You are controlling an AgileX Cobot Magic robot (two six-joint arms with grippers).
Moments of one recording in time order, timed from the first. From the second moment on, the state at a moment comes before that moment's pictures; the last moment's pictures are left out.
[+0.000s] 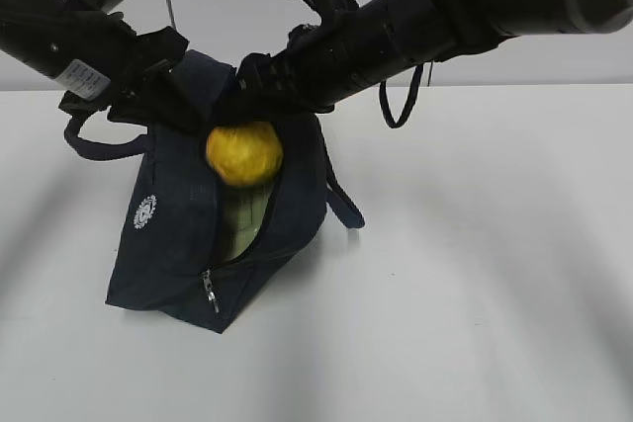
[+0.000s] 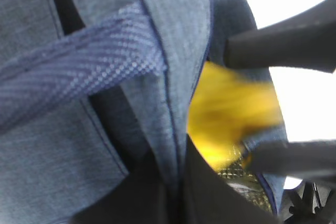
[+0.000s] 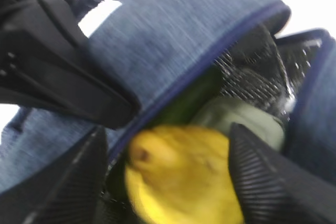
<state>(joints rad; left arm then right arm) -0.18 1.77 -1.38 -0.73 0.99 0.45 0.43 1.98 -1.53 1.06 0.71 -1.02</state>
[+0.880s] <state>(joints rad) -0.18 1.77 -1.38 -0.73 0.99 0.45 0.31 2.01 -1.59 0.75 0.87 -0.59</state>
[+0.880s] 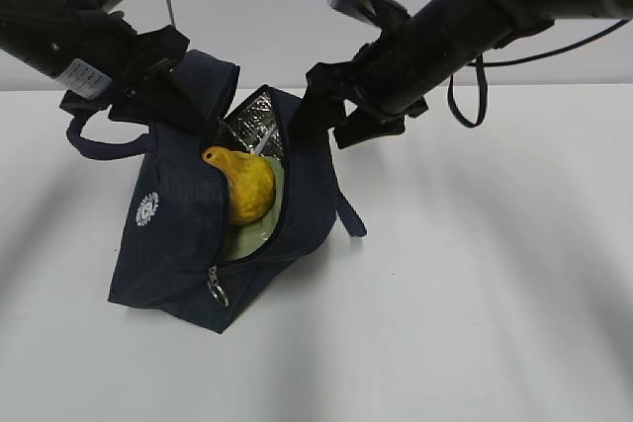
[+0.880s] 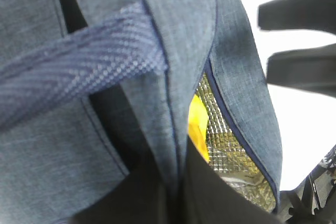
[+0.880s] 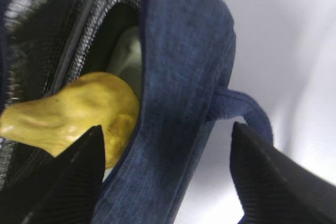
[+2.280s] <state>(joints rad) -0.41 1.79 -1.38 -1.02 0.78 0.46 0.25 1.85 -1.79 0.41 1.24 -0.29</state>
